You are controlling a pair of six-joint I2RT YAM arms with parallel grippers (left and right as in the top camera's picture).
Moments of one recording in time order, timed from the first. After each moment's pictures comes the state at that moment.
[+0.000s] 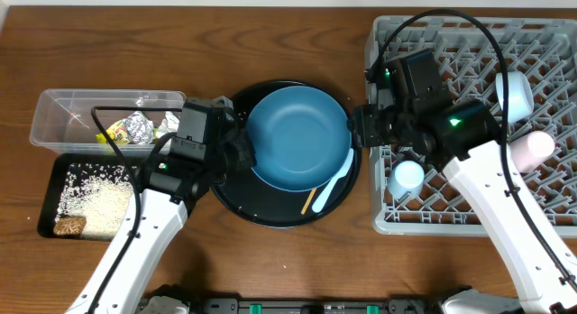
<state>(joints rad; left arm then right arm) -0.30 1.24 0.96 -0.67 0.23 -0.62 0.41 1.47 1.43 -0.98 -0.10 0.27</state>
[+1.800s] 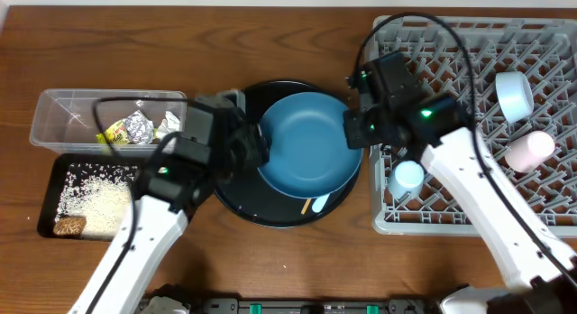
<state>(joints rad) -0.36 1.19 1.04 -0.68 0.21 -0.56 0.45 1.54 1.43 -0.97 -0.07 0.25</state>
